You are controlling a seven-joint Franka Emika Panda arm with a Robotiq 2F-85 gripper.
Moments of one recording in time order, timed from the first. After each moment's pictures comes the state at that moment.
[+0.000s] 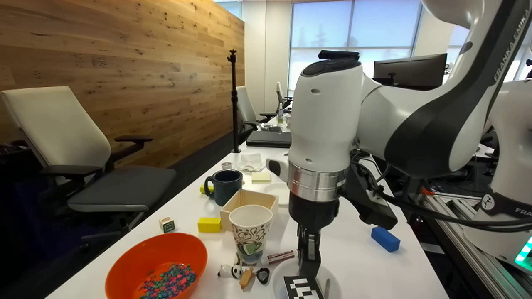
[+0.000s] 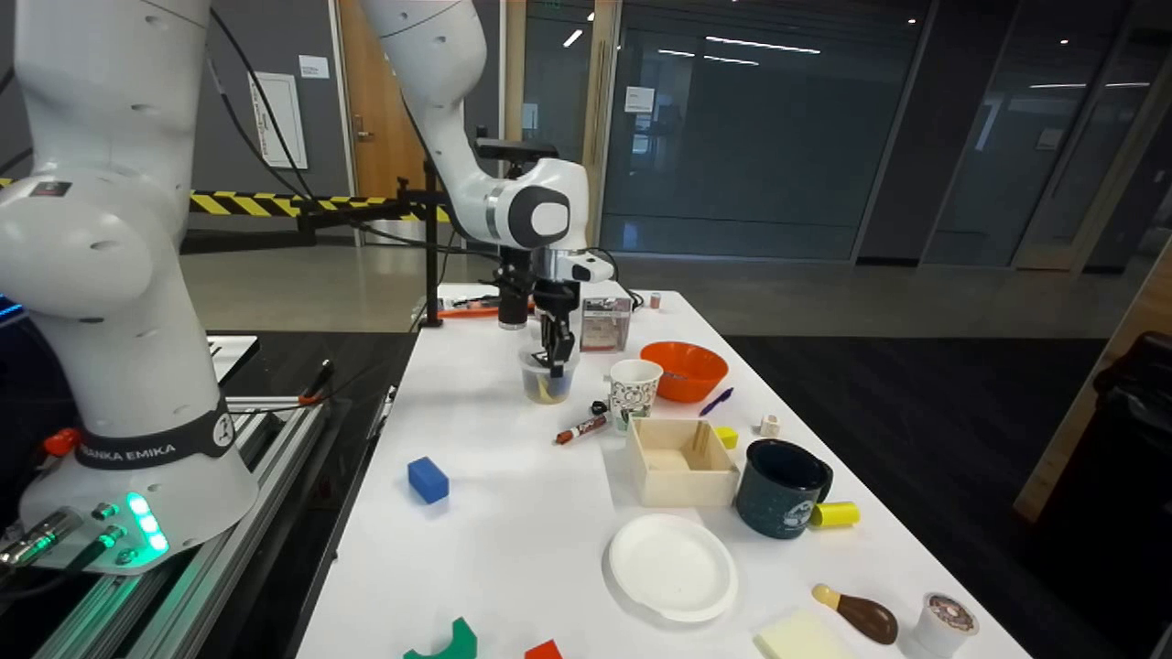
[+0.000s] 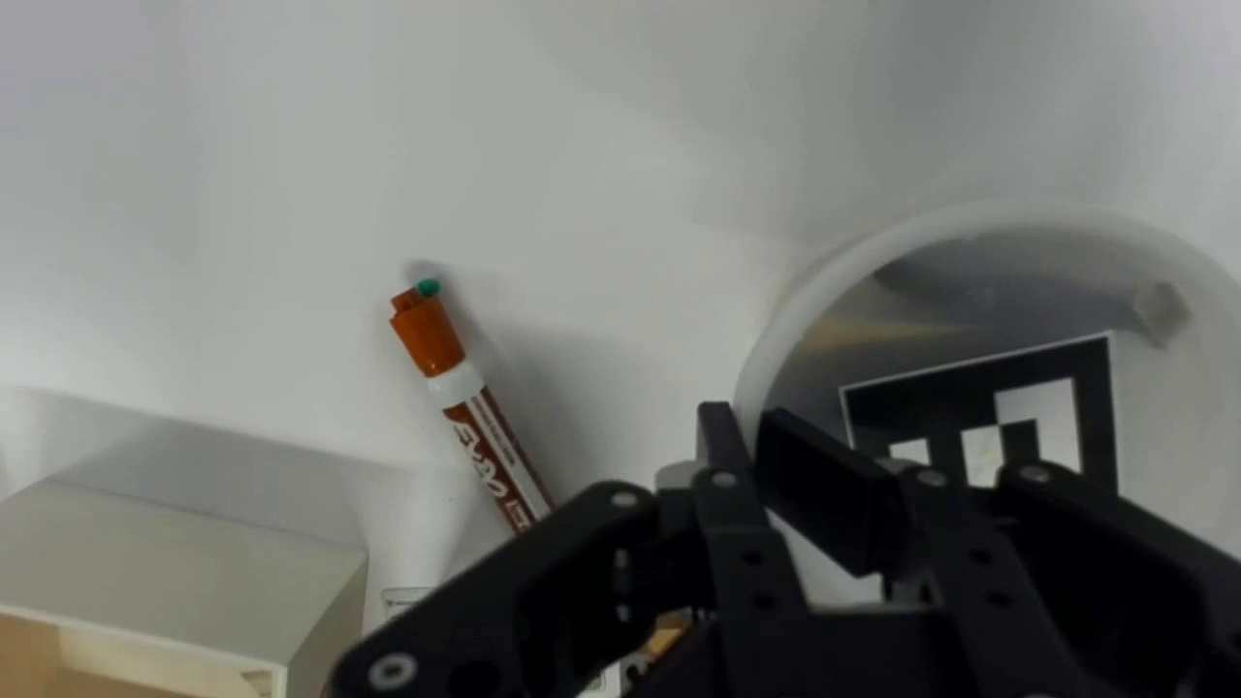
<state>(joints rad) 0.39 0.27 0.11 -2.30 -0.26 2.57 0.57</state>
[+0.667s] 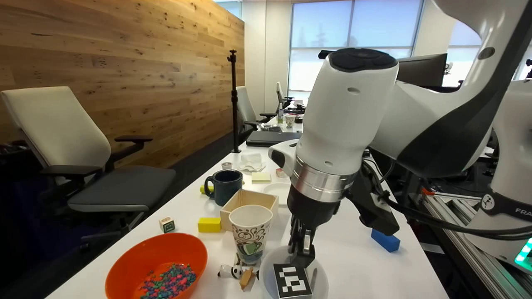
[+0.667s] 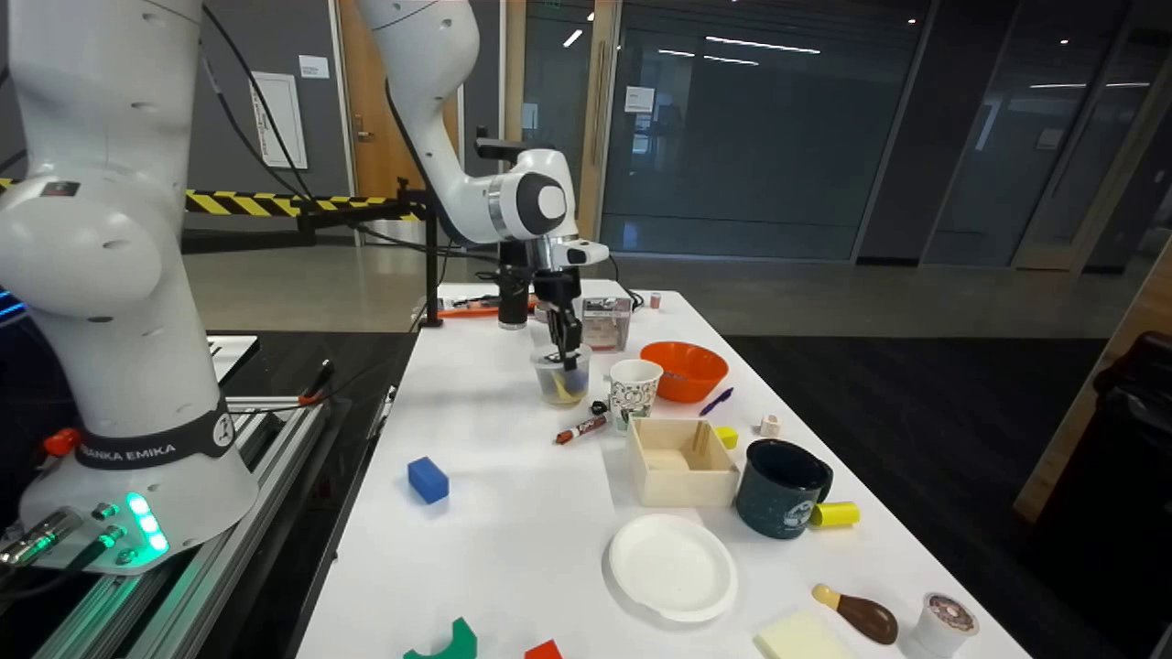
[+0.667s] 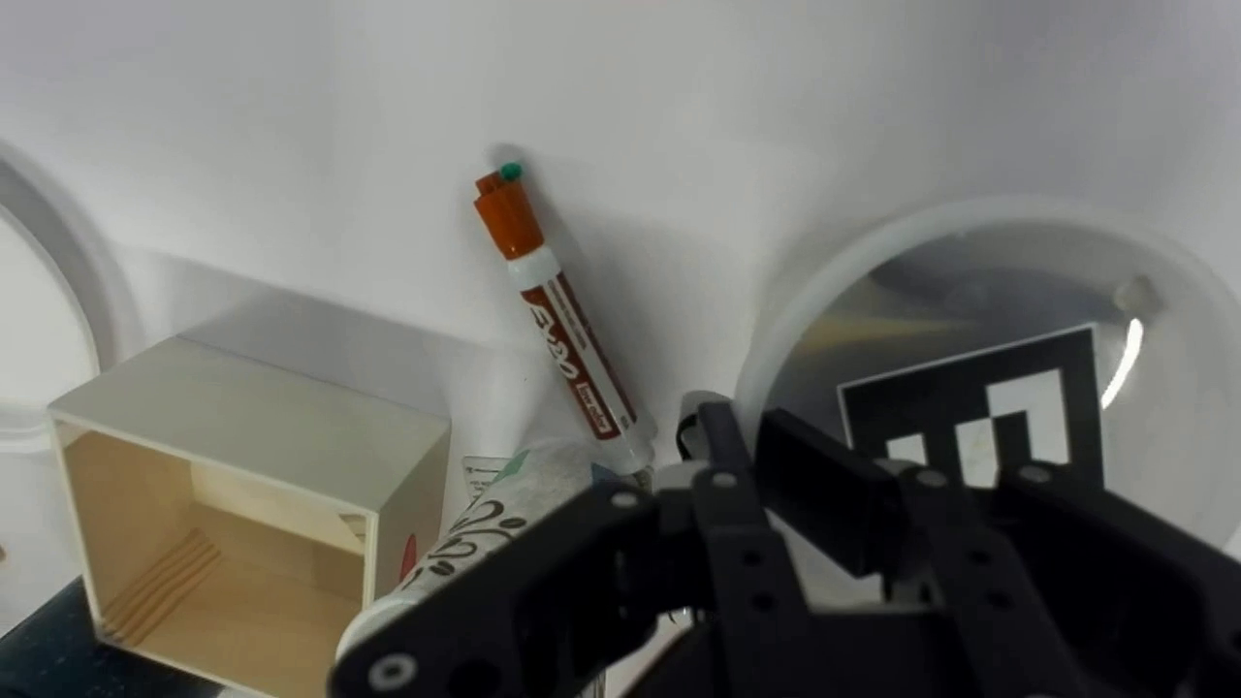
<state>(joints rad) 0.44 0.25 0.07 -2.30 -0.56 2.57 0.81</state>
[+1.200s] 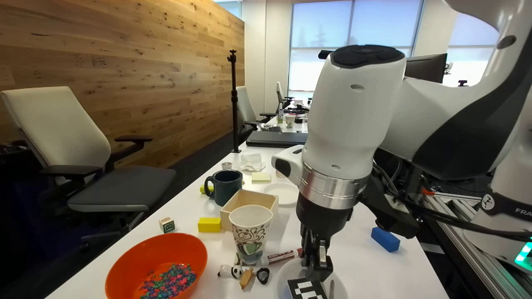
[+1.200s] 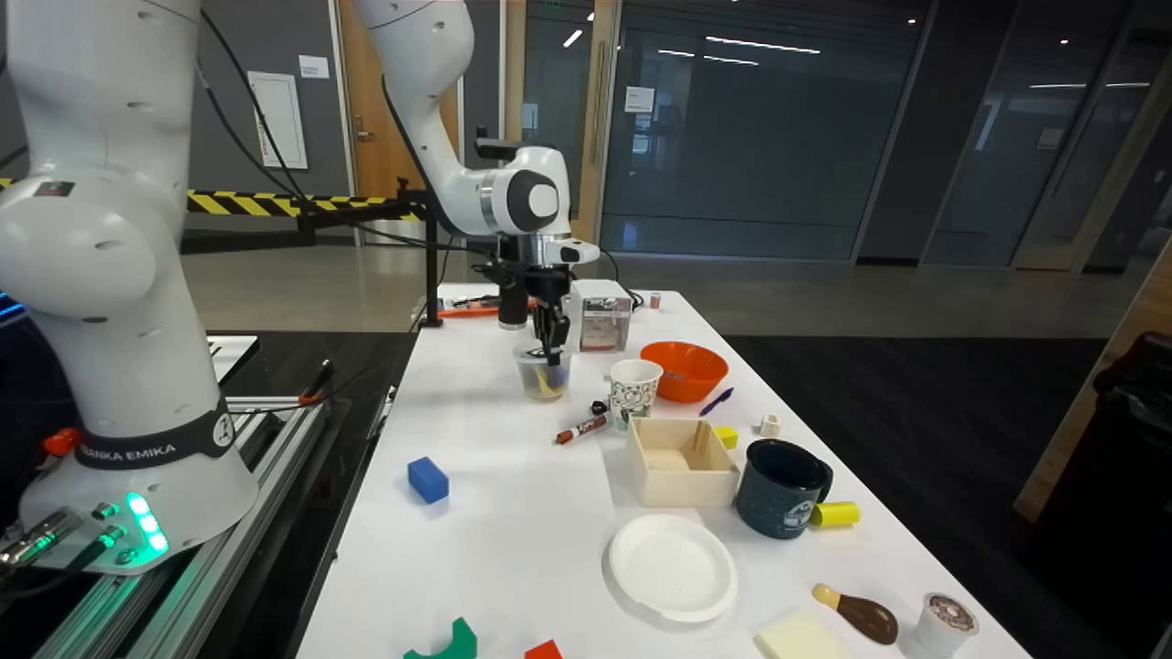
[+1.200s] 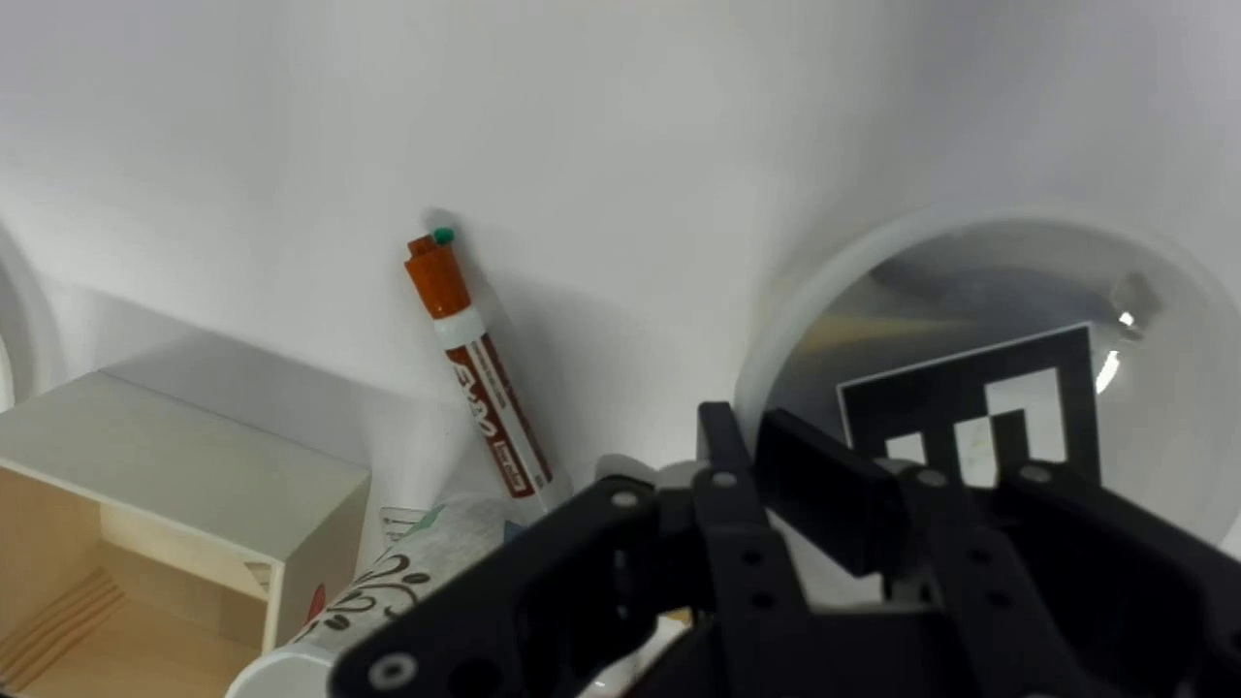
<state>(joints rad) 0.41 0.24 0.15 -2.30 -0.44 2.52 0.68</state>
